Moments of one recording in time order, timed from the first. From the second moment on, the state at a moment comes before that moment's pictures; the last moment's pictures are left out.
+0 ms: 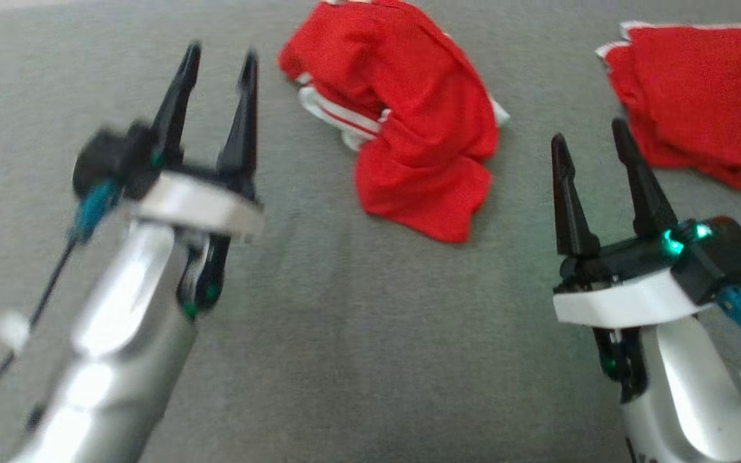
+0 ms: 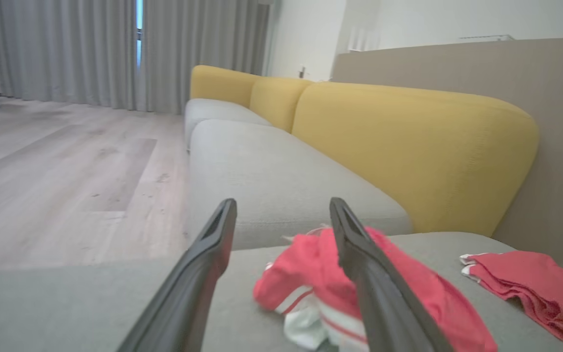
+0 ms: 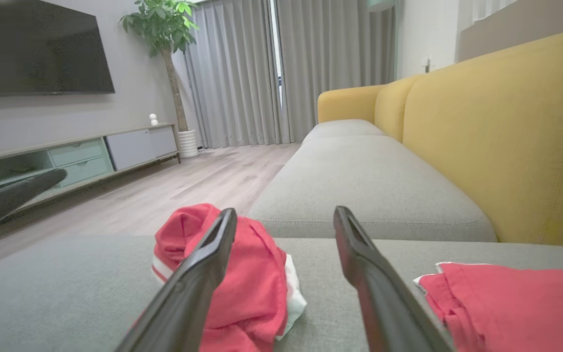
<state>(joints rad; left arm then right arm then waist) -0.71 0.22 -0.54 0.46 -0.60 -0.02 -0.26 -0.24 -0.05 0.15 0.06 0.13 0.13 -0.26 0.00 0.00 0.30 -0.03</state>
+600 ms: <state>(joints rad) -0.16 0.09 -0.22 0.16 -0.40 -0.08 -0.26 -0.15 -0.05 0.11 0.16 0.10 0.13 -0.26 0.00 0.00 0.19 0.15</state>
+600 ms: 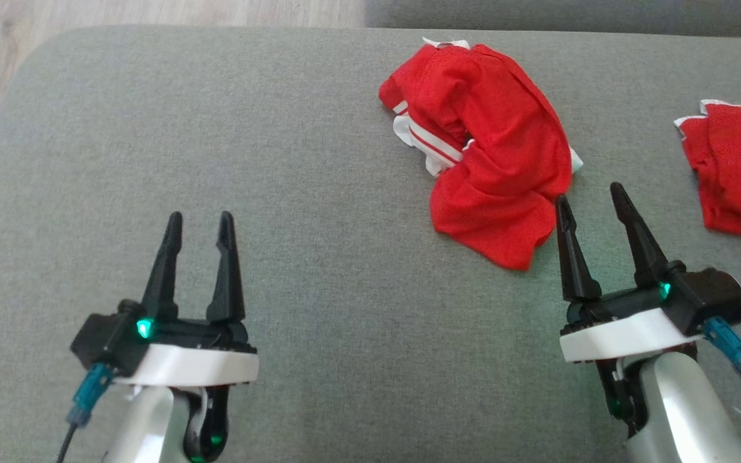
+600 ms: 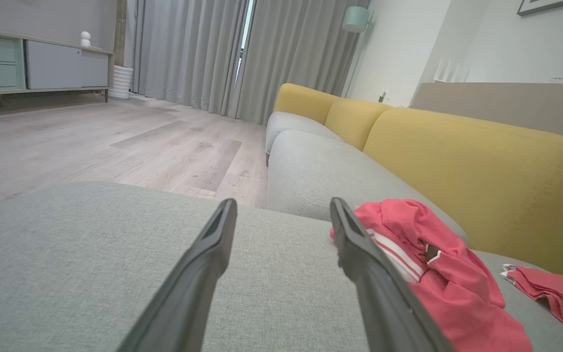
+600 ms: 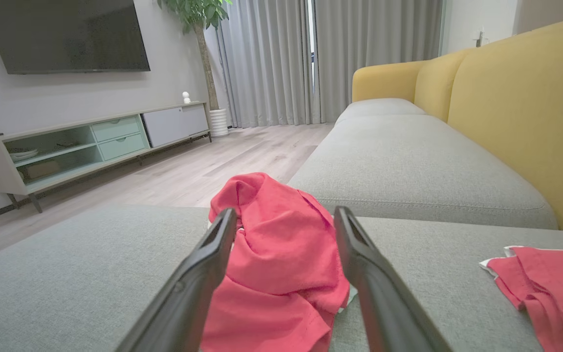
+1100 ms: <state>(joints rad) -0.19 0.05 -0.22 0.20 -0.37 -0.12 -0.26 -0.43 -0.05 -0.03 0.50 0.09 0.13 -0.14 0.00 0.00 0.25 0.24</state>
